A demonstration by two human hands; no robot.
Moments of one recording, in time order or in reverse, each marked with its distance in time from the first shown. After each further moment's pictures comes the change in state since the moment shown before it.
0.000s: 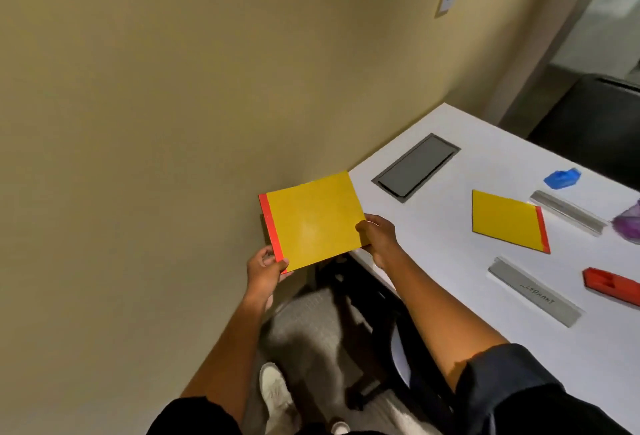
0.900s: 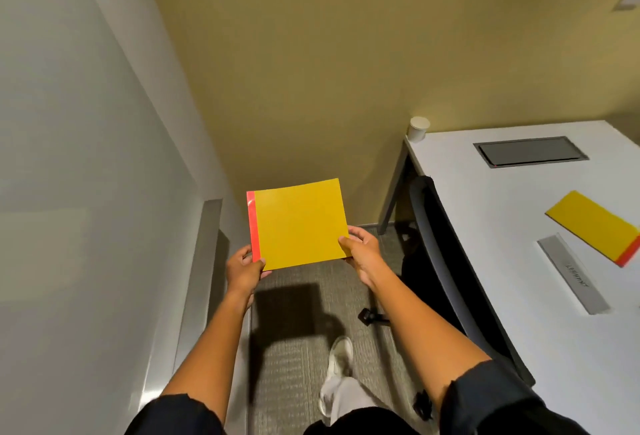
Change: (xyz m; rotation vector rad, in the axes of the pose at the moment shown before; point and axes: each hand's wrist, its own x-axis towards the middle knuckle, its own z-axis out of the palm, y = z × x) left_hand -0.450 -0.221 -0.088 -0.184 0.616 -0.018; right_hand -0.303 0.224 -0.132 -0.293 -0.686 0.071
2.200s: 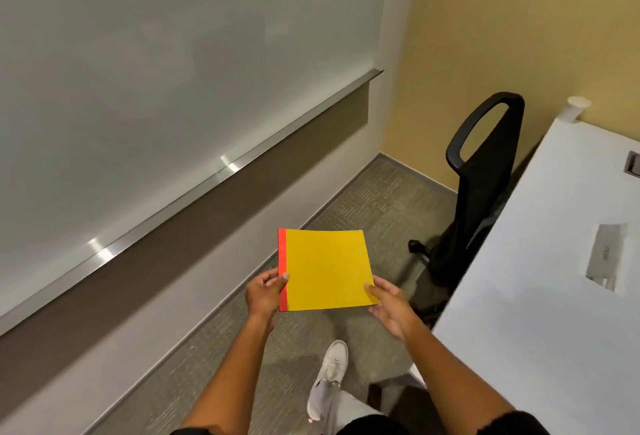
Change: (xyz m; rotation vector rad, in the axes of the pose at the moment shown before) left_hand -0.665 -0.365 0.164 -0.445 0.770 -0.115; right_hand -0.371 0.254 -0.428 -0.351 -0.650 0.373
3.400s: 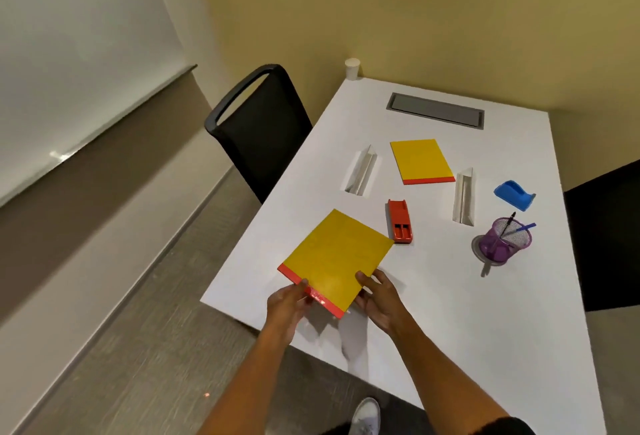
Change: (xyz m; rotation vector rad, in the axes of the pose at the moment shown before) left_hand -0.373 -0.165 0.361 -0.037 -0.423 -0.315; right_hand -0.227 -0.012 -0.473 0.547 0.060 -0.138
